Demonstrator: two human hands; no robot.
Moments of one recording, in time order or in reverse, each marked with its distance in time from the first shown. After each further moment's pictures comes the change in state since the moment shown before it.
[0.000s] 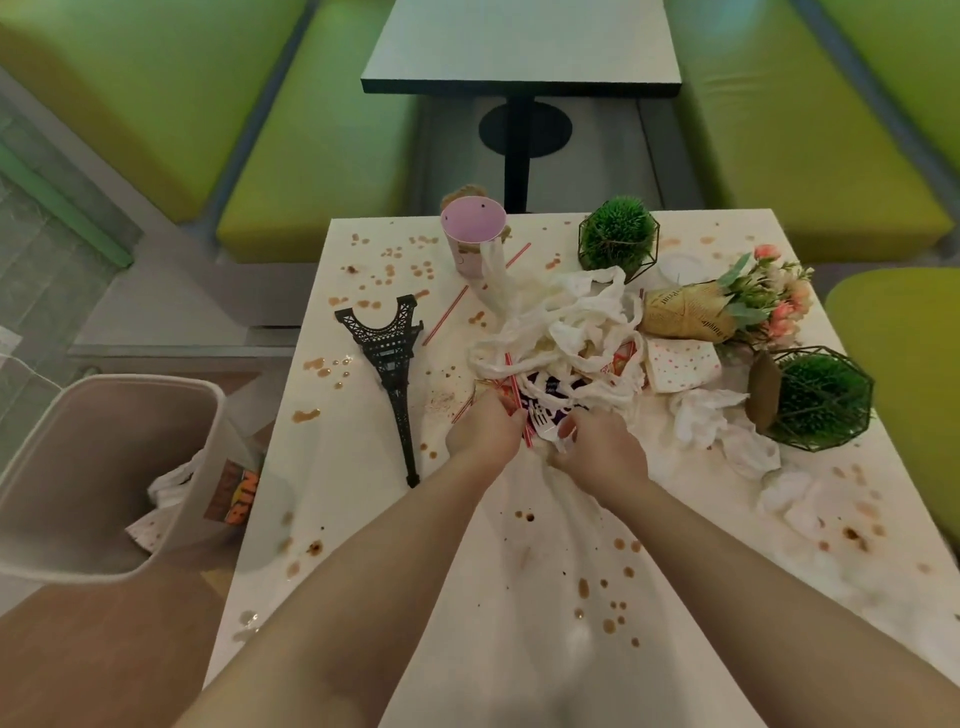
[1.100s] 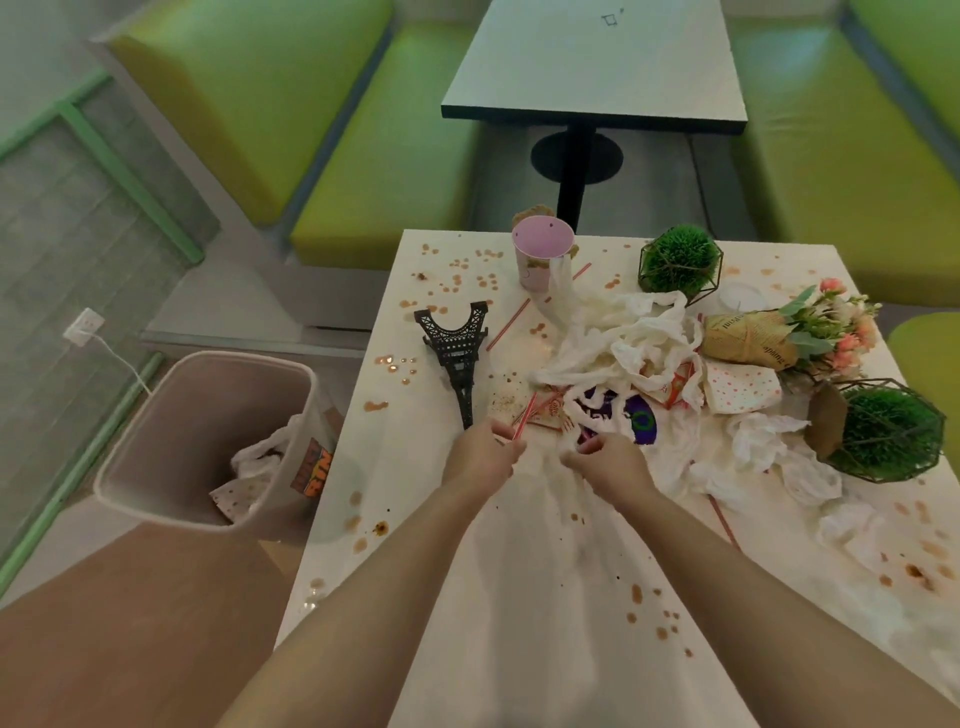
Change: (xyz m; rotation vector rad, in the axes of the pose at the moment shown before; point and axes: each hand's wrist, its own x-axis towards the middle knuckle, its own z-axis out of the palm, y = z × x) left_hand -0.036 -0.070 -0.045 -0.433 -0.038 -0.073; right_hand -0.027 -0.056 0.005 0.534 -0.138 0.219
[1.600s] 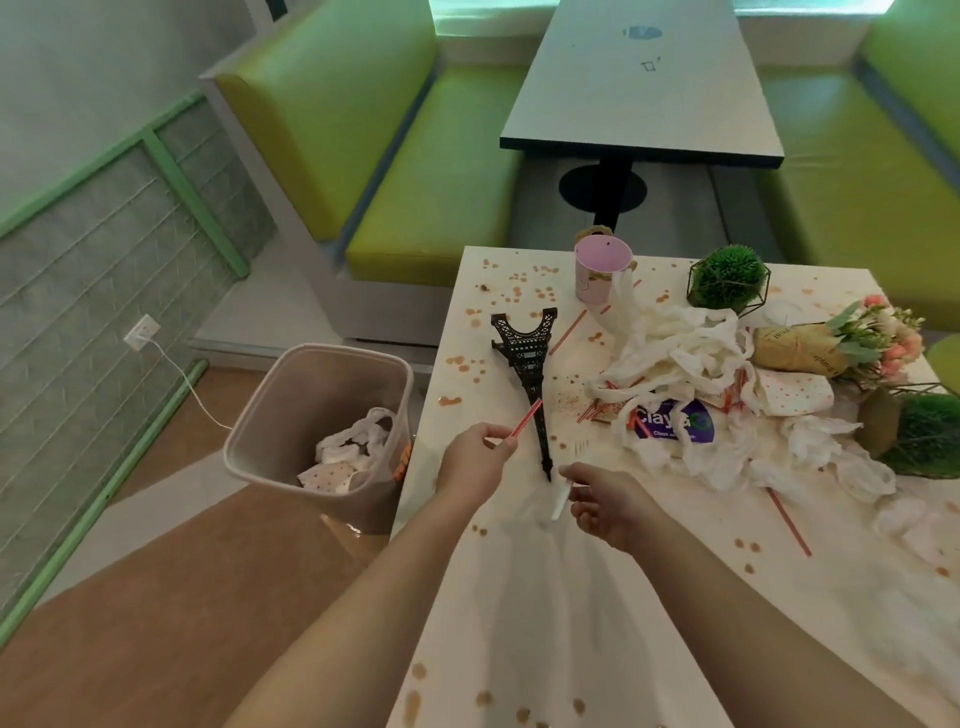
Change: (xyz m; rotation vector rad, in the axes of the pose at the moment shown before) left_hand -0.051 -0.049 -0.101 -0.063 0.094 0.083; right_hand -0.075 -0.037 0.078 0.653 -0.258 0.329
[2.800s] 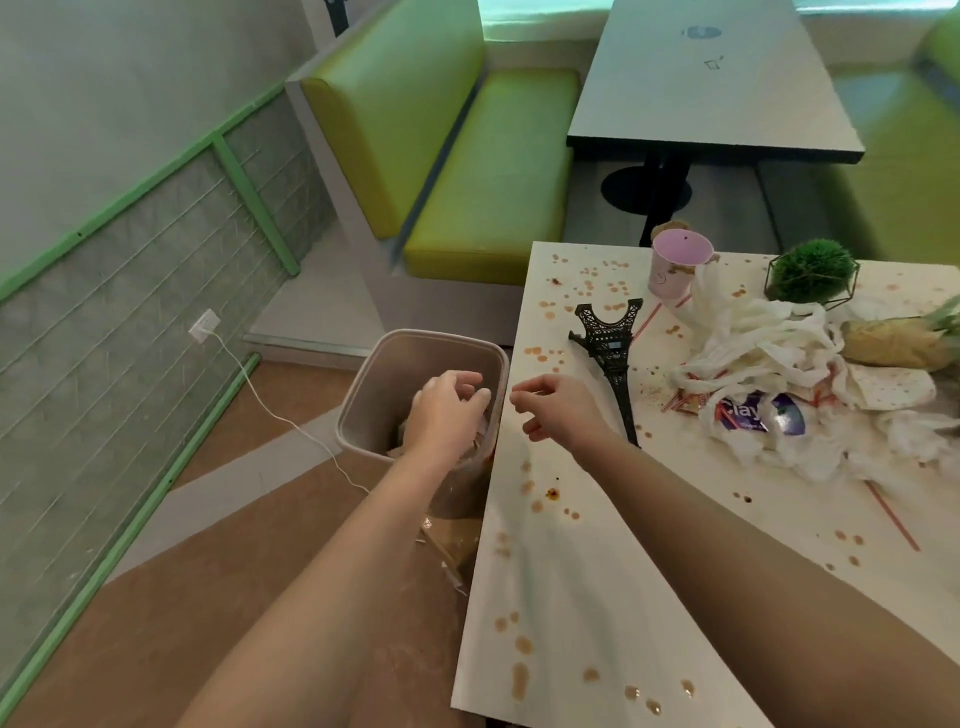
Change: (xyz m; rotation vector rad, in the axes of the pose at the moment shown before) left_hand -0.007 -0.030 -0.152 0.151 0.255 0.138; right_hand -0.033 -0.032 0.174 -0.493 -0.033 -0.593
